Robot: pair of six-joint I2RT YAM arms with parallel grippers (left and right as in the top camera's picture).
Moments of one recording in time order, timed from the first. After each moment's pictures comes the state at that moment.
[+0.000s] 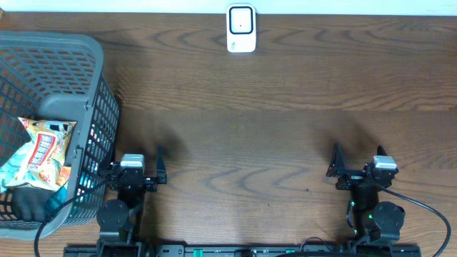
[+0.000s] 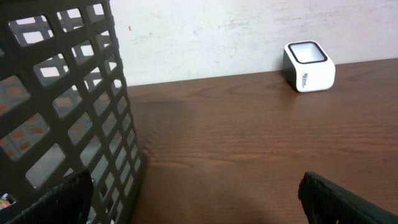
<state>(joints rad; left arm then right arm) -0.04 0.01 0.03 -0.13 -0.03 0.10 -0.06 0.01 0.01 -0.07 -0.03 0.09</state>
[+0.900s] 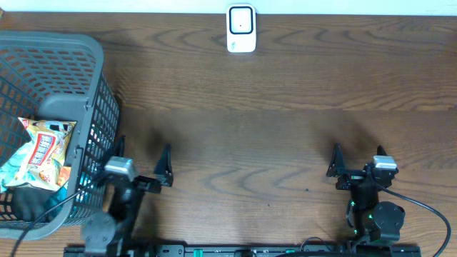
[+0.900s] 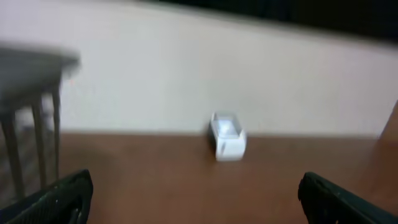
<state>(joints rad) -0.04 0.05 0.24 -0.08 0.20 -0.18 -0.06 0.01 0.01 -0.07 -0.03 0.09</state>
